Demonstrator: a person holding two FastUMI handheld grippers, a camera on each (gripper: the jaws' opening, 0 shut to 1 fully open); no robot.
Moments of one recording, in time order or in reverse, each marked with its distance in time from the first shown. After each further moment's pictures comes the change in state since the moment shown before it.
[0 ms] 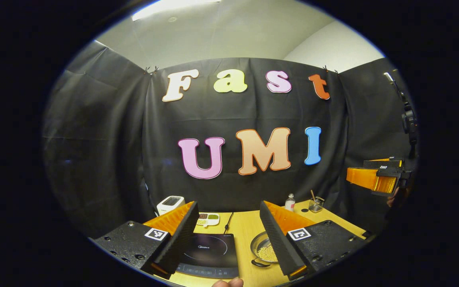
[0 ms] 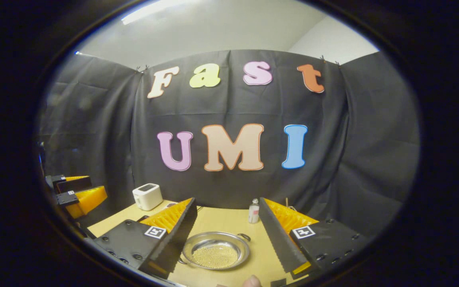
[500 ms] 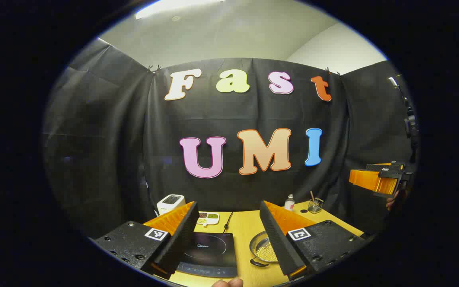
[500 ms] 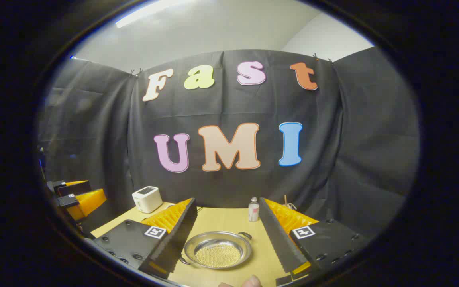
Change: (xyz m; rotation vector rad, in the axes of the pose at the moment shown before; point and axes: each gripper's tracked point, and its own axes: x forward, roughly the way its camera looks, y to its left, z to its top) left arm -0.004 0.004 -0.001 -0.015 0.002 0.010; right arm -0.006 -0.006 -0.007 0.049 0.006 -0.022
